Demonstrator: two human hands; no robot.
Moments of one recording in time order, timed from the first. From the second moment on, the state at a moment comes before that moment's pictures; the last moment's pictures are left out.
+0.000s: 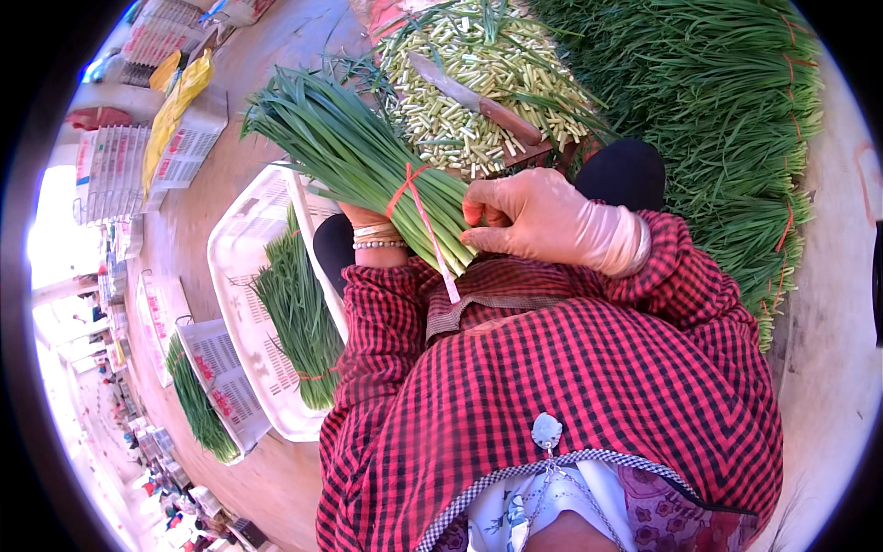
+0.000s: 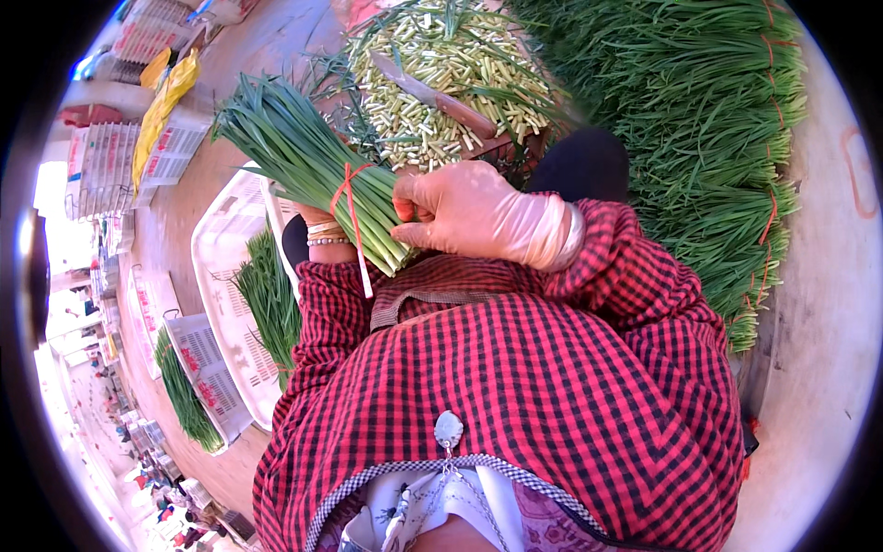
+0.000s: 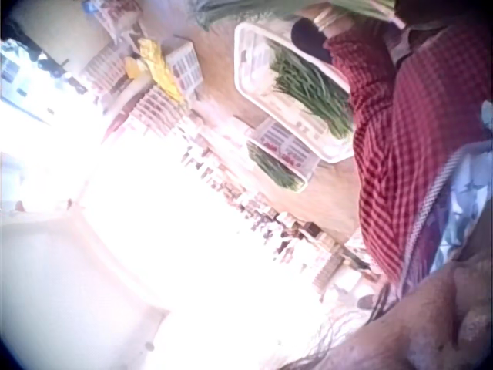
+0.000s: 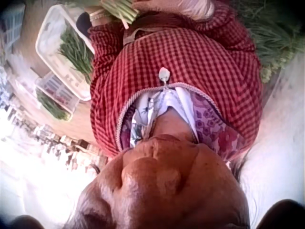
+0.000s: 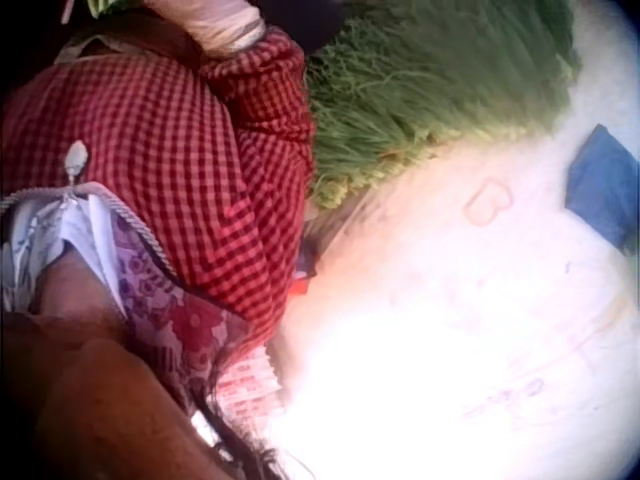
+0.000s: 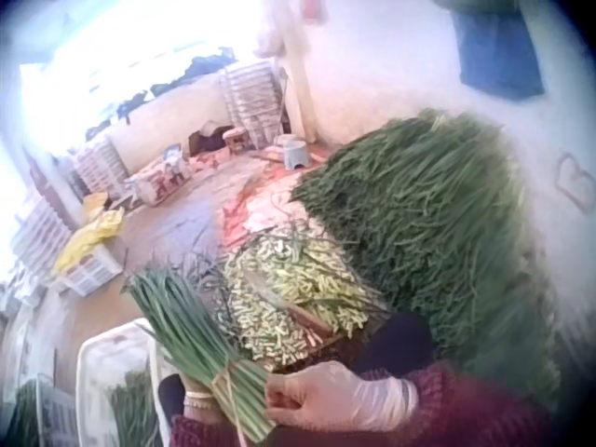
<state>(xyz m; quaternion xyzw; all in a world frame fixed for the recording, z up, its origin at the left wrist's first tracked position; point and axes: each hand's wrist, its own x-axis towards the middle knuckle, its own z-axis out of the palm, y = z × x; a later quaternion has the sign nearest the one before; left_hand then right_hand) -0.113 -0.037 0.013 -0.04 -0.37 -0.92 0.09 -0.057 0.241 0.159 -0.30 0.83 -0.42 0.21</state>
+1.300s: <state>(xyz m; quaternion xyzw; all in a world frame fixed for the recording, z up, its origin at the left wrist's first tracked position) -0.085 0.047 0.114 0.12 -0.35 -0.92 0.12 -0.172 0.204 0.145 -0.04 0.57 -0.82 0.02</state>
